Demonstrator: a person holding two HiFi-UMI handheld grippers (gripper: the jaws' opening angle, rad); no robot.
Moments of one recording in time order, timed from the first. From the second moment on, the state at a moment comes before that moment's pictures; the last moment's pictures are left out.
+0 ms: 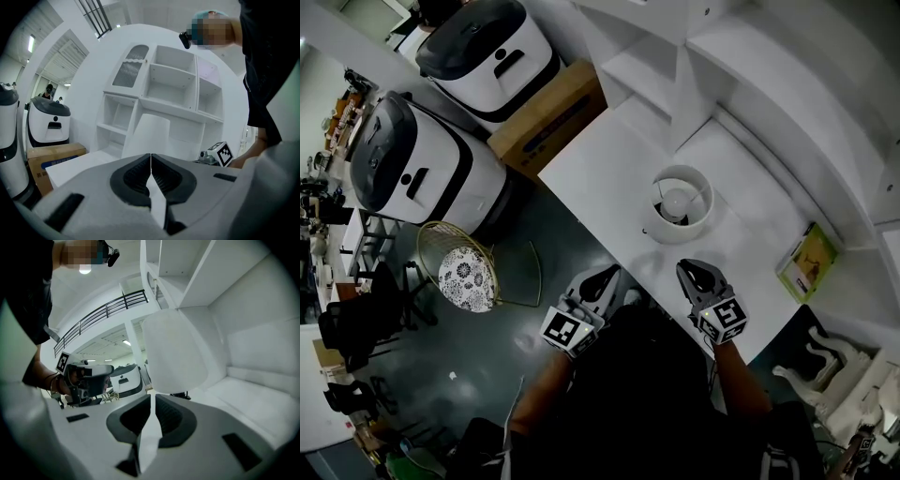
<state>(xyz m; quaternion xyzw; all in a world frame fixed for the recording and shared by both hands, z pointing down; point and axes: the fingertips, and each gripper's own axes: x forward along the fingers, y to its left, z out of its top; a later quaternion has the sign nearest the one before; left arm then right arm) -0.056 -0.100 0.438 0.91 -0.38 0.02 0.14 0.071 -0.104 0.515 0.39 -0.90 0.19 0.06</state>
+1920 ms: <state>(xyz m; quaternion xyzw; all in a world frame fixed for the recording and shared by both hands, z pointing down) -0.068 -0.110 0.530 0.93 -0.34 0.08 0.14 0.058 -0.143 0.618 0.42 -0.88 0.18 0.10</state>
